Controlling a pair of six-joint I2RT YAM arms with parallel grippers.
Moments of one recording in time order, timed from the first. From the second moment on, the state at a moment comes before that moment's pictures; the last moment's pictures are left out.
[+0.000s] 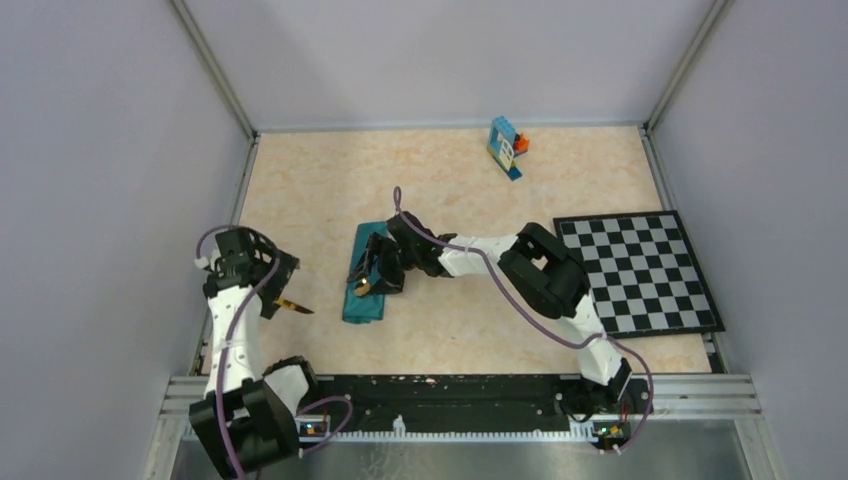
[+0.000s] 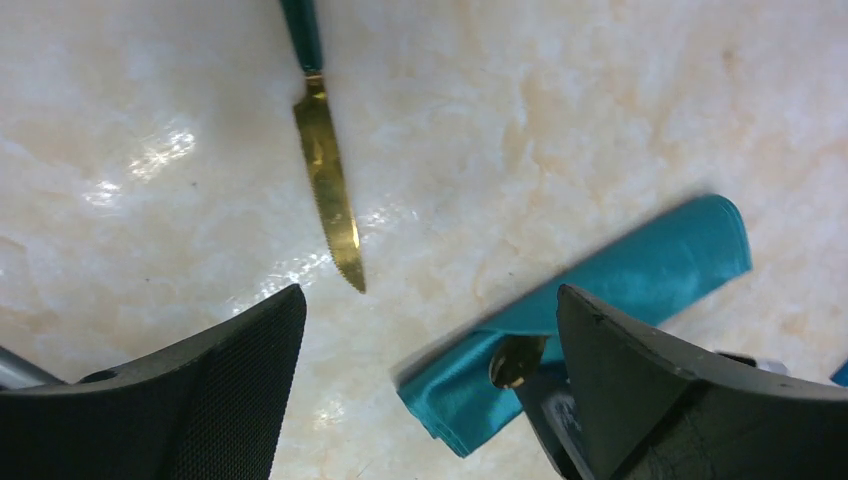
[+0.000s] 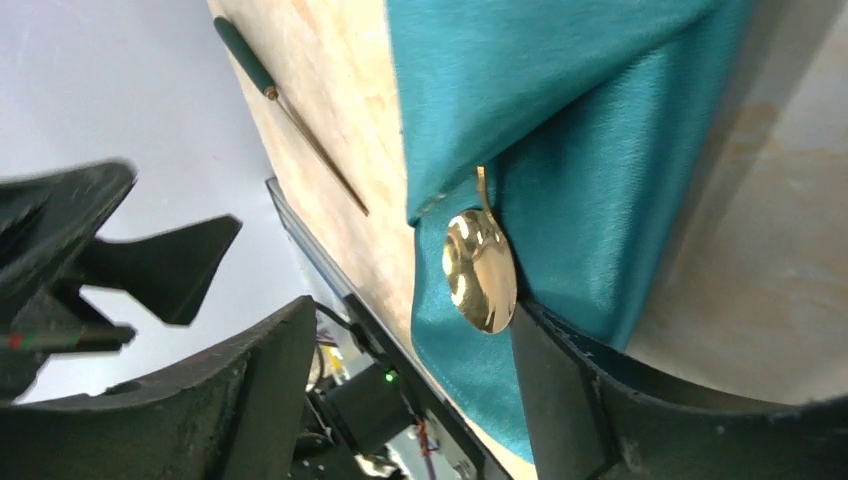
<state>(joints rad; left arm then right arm) 0.34 0.94 0.71 -0.75 0.00 -0.81 0.95 2.22 1.44 0.11 -0.42 1.28</state>
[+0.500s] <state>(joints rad) 0.58 1.25 0.74 -0.70 -0.05 -0.83 0.96 2.13 1.50 -0.11 -0.40 0.91</state>
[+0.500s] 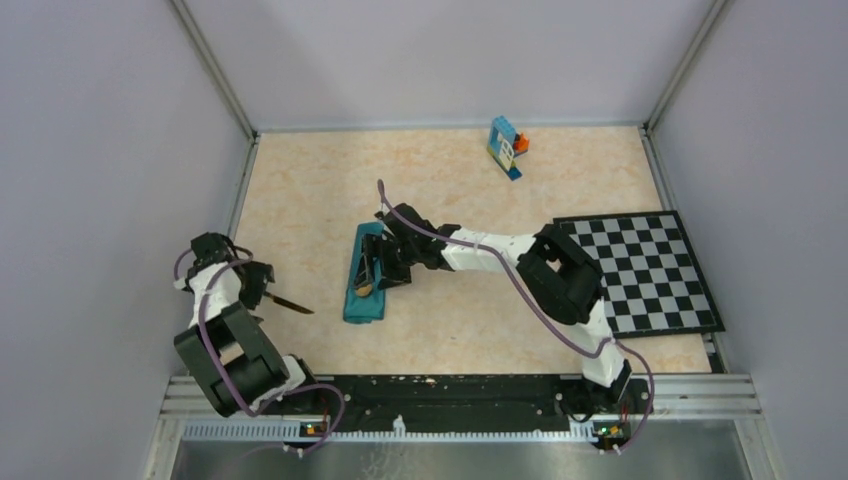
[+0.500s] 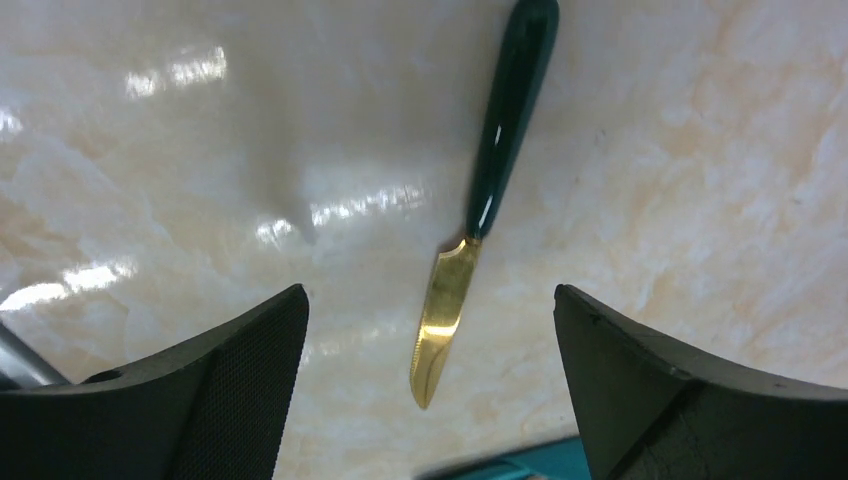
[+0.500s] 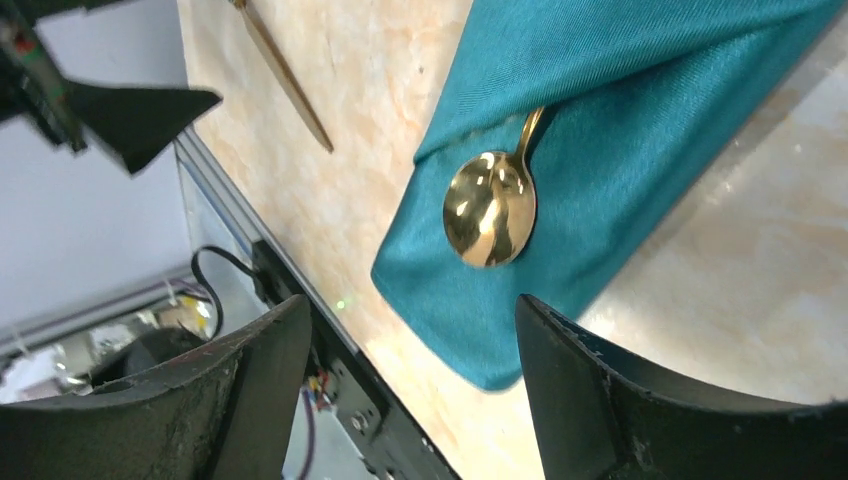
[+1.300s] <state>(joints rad) 0.61 1.58 0.90 -0.68 -0.10 -0.76 0.92 1.81 1.28 -0.17 -0.25 0.59</state>
